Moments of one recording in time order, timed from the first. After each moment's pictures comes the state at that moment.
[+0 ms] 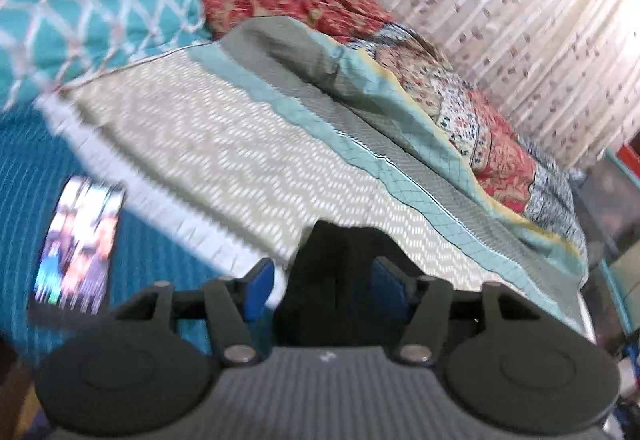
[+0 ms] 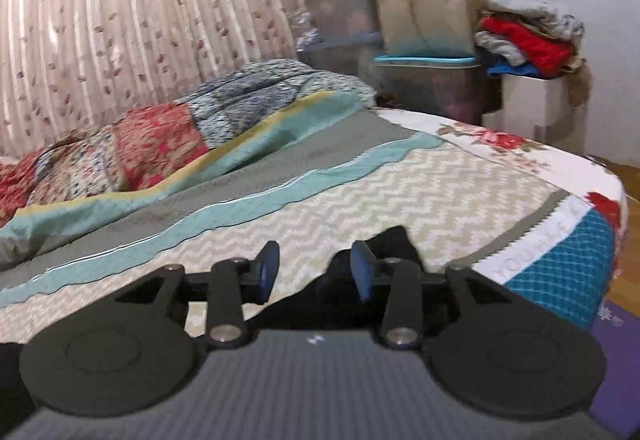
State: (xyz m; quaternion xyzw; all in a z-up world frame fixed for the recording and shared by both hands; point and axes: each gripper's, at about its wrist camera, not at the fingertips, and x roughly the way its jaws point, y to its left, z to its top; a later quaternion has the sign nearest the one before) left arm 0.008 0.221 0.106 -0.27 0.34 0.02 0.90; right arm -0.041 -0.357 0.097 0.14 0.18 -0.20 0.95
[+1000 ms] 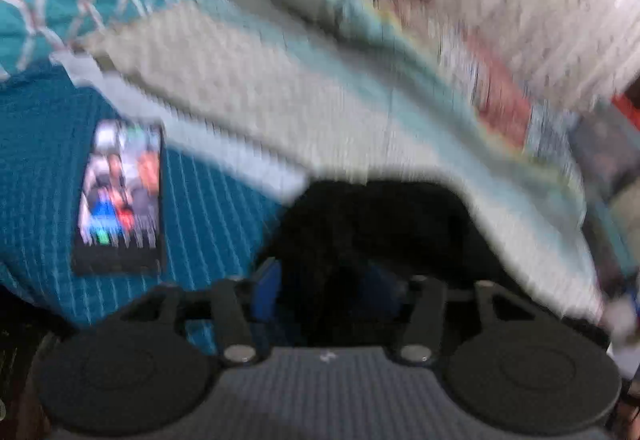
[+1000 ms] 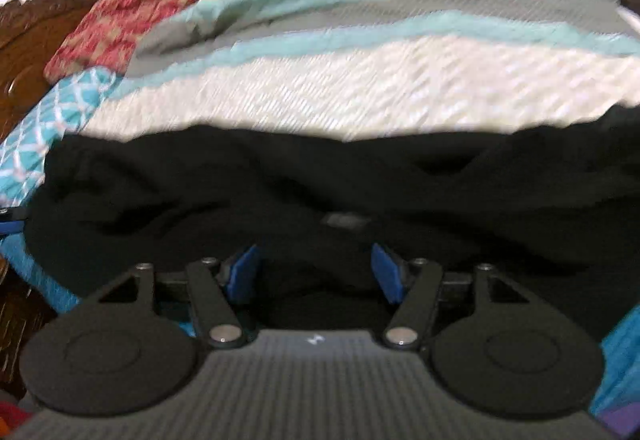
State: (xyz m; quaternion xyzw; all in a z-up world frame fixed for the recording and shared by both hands) left arm -0.036 0.255 0.089 -0.27 0.38 -0.02 0.88; right arm -0.016 -0.254 0.056 0.08 0.40 0.13 0.90
